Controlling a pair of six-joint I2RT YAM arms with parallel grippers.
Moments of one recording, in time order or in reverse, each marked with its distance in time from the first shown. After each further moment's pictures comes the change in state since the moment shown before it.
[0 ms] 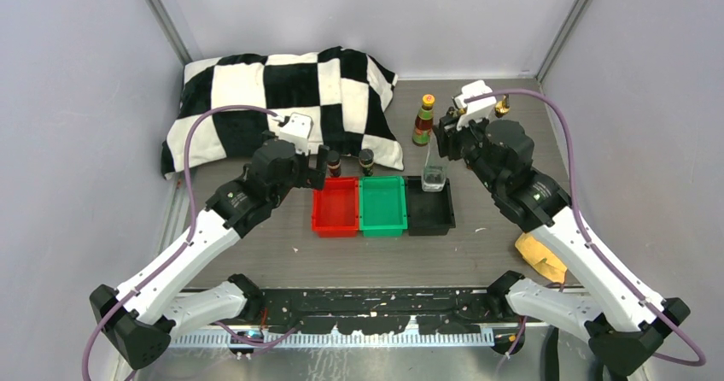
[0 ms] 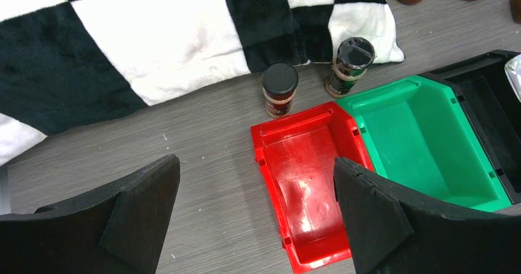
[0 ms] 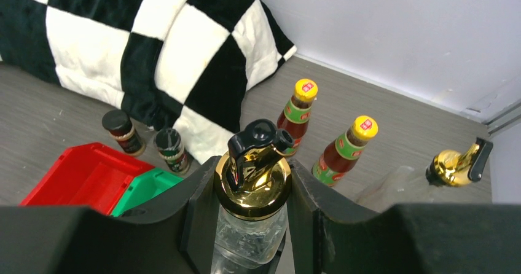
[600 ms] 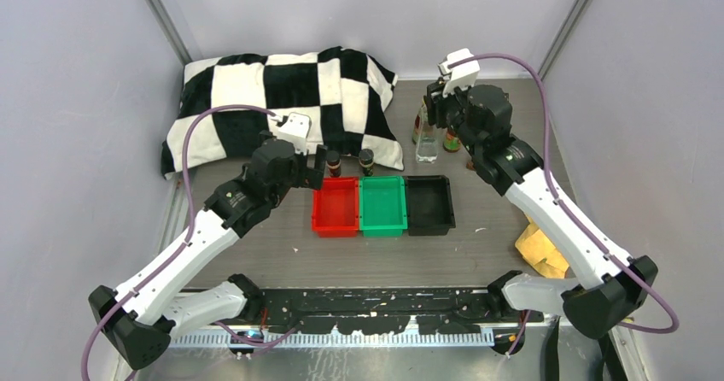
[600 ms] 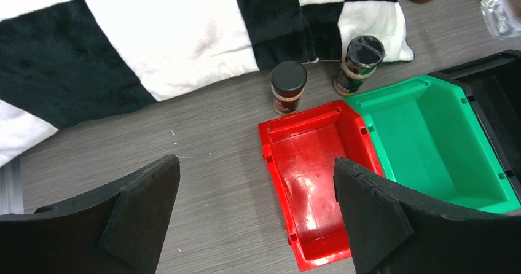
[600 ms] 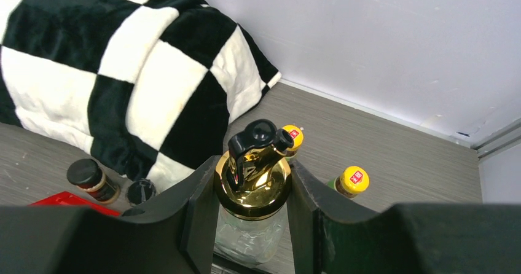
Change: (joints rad) left arm 0.000 -0.003 0.012 -0.027 -0.025 -0.001; right arm -0.101 0.251 0.121 0.140 -0.057 -0.032
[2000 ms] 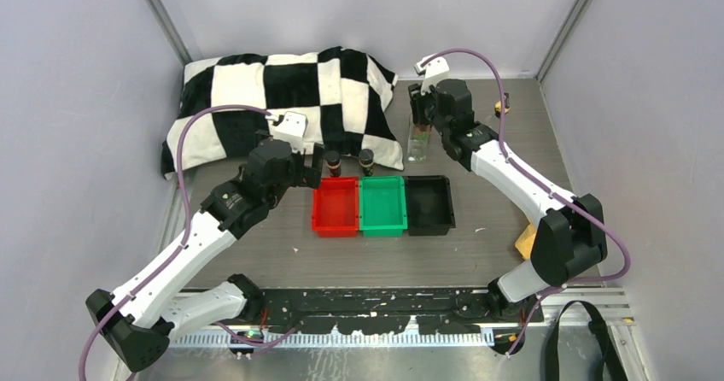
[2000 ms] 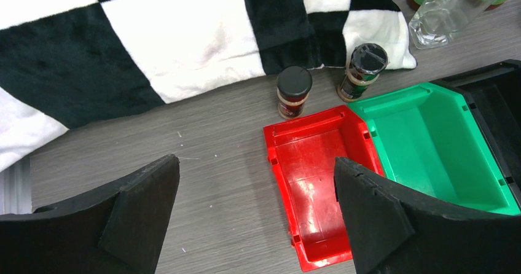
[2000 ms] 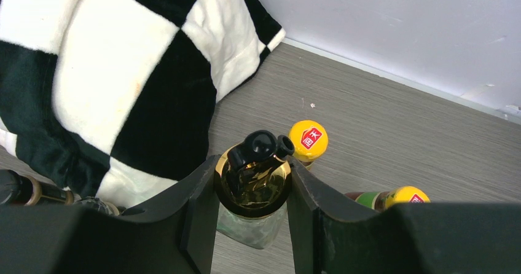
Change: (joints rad) left arm 0.000 -0.015 0.010 -0.006 -0.019 0.000; right arm -0.063 0.291 -0.026 0.180 -0.036 0.014
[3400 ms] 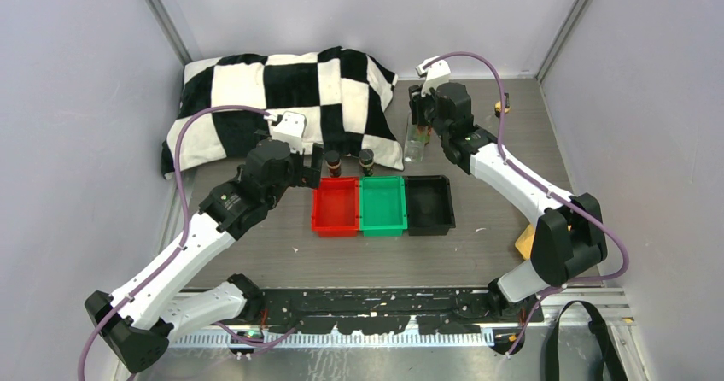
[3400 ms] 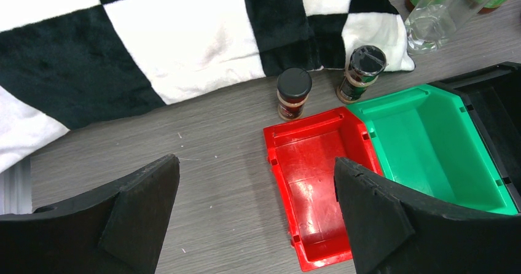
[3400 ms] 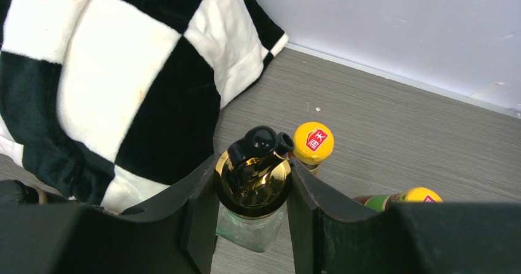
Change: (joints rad) left arm 0.000 -0.009 0.000 0.000 0.000 0.000; right arm 0.000 0.001 -0.045 0.075 0.003 0.031
